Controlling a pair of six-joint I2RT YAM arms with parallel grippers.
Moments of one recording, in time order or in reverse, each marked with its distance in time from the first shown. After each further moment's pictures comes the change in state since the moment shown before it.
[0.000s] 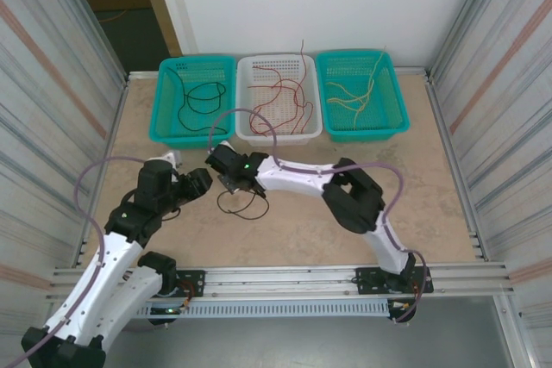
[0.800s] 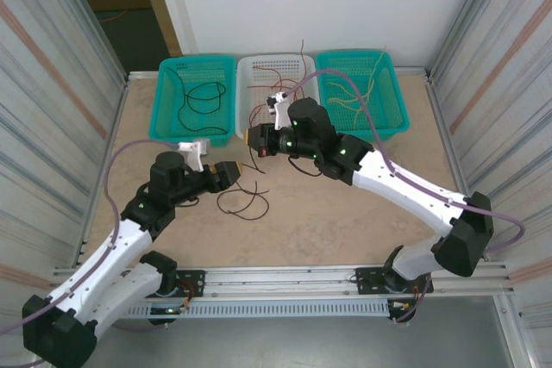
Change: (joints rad) left arm -0.124 0.145 -0.039 0.397 0.260 0.036; right arm -0.198 -0.687 -0.340 0.299 -0.555 0.415
